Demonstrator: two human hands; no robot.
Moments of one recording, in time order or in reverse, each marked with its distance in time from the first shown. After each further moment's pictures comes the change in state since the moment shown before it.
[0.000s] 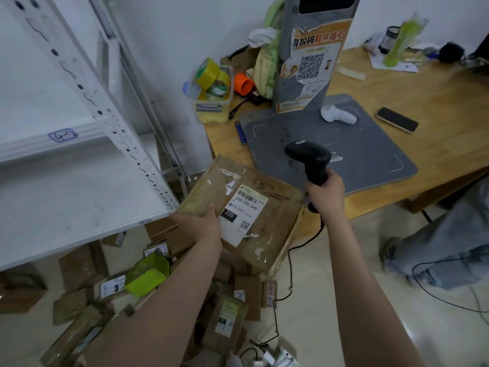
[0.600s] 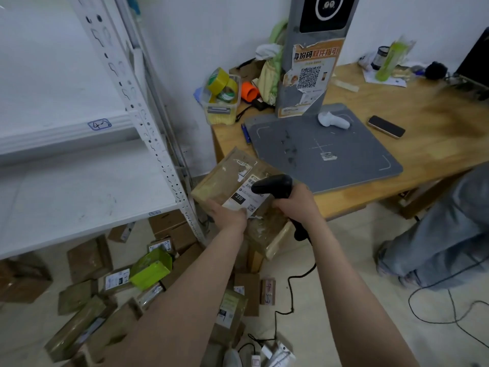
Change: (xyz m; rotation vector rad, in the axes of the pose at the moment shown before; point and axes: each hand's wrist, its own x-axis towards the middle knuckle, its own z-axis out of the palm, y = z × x) left_hand -0.061 -0.011 -0.020 0.169 -0.273 0.038; right_hand -0.098 -0.041 0.005 -0.245 -0.363 -0.012
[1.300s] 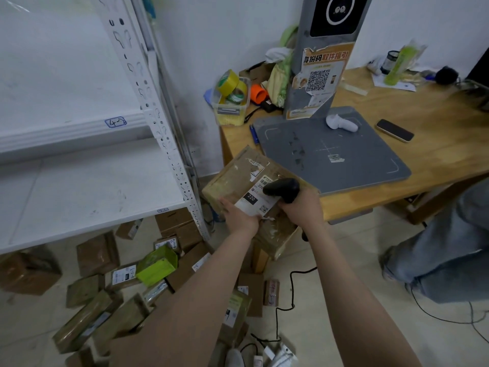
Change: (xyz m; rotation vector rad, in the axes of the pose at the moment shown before) left_hand -0.015 -0.006 -0.008 0.239 -0.100 0.058; right_hand 0.007 0.016 0.022 -0.220 0.160 0.019
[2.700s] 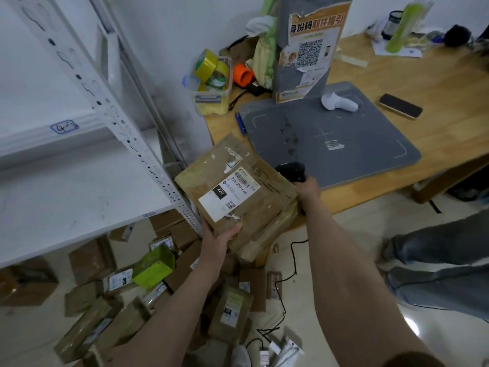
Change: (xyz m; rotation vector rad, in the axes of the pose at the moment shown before) left_hand 0.041 -0.054 -0.003 -0.449 -0.211 0.066; right_hand 0.144 0.079 0.051 0.430 -0.070 0.361
